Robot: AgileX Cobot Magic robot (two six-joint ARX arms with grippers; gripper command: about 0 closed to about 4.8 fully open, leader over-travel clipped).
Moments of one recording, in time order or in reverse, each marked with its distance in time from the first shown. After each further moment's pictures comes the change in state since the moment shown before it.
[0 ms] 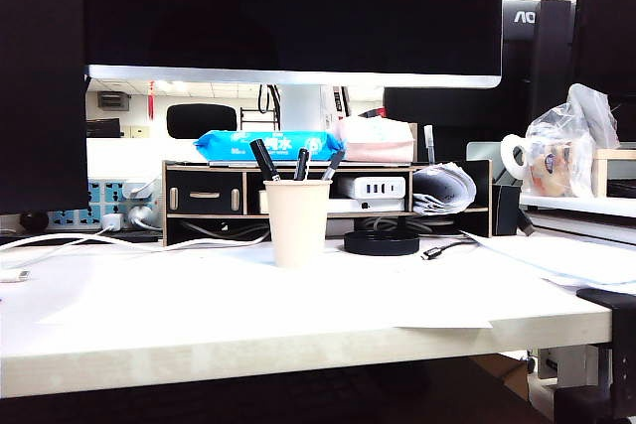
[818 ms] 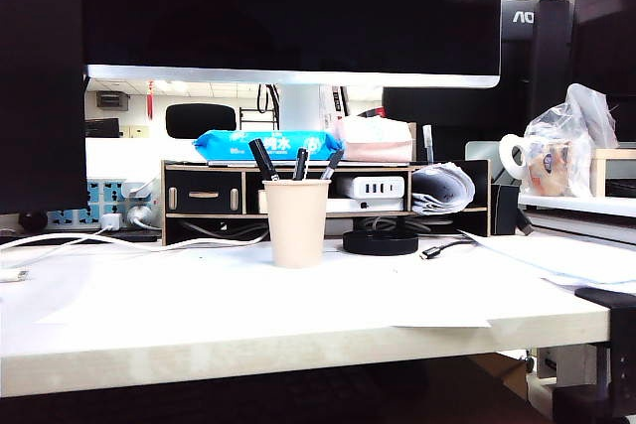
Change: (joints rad) left arm -0.055 0.613 0.338 0.000 0.122 0.246; right arm 0.198 1.136 0.605 0.253 -0.513 -0.116
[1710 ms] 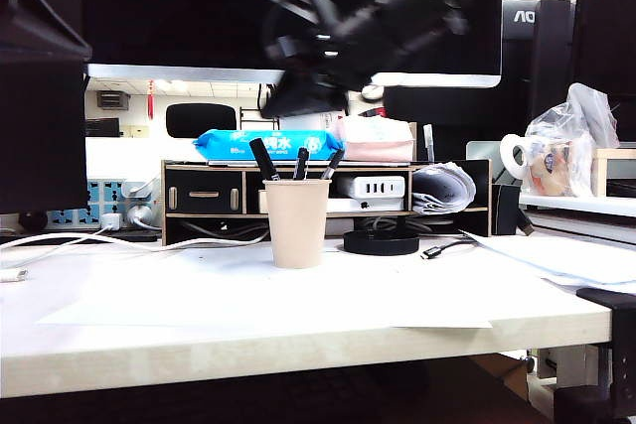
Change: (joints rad) left arm -0.107 0.312 0.108 0.023 -0.011 0.263; right arm 0.359 0.660 0.581 -0.197 0.288 -0.480
